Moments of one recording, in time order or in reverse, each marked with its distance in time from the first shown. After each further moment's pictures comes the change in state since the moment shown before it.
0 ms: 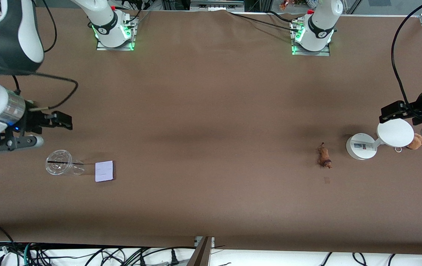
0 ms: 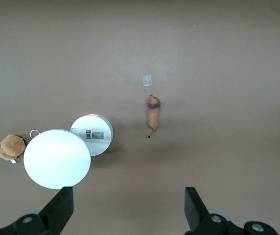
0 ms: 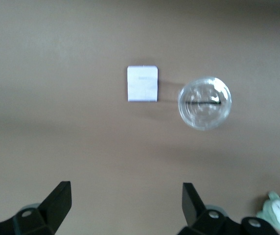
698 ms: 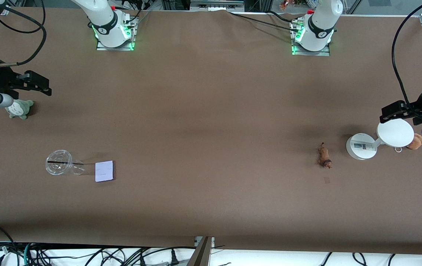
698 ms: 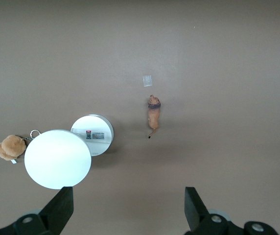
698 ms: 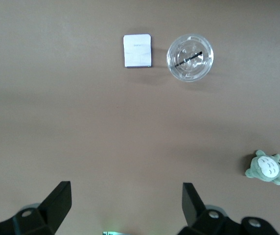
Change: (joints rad) left arm 0.001 0.000 0.000 0.003 0.000 0.000 0.000; right arm -0.026 -0.176 0.000 -0.091 -0.011 -0.107 0.000
